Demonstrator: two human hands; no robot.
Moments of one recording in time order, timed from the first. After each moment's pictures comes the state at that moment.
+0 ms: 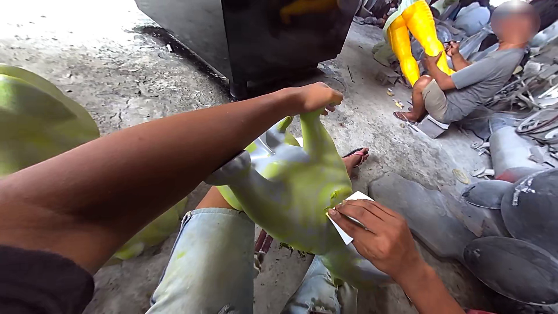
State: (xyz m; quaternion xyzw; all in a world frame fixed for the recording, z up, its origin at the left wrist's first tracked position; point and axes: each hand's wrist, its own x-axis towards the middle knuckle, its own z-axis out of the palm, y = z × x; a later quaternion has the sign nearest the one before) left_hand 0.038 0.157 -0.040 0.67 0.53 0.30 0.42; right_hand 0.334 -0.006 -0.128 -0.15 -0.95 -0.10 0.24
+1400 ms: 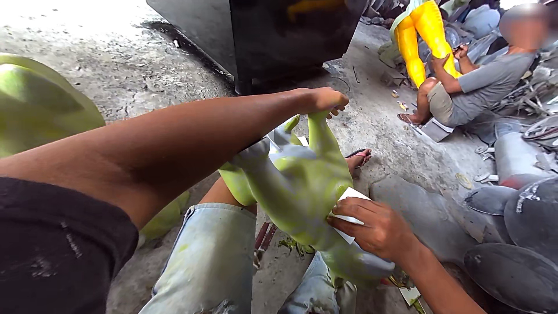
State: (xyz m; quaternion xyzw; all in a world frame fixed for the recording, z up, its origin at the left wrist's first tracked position) left_hand 0.047 0.182 -0.052 0.66 0.56 0.26 0.44; right_hand 0.340 0.029 -0.131 -0.02 -0.98 -0.01 0.20
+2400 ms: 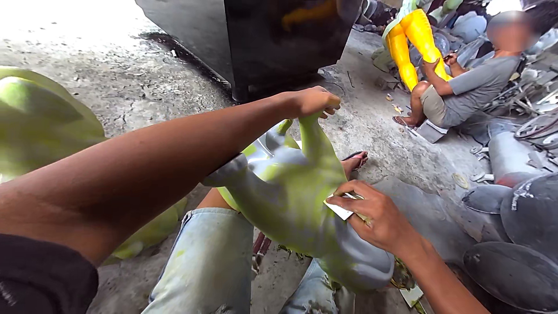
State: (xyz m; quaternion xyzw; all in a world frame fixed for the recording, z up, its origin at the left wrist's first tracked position) left_hand 0.038 0.149 -0.036 0.69 0.51 0.30 0.41; right_hand 0.326 0.029 -0.108 -0.18 -0.96 0.08 0.22
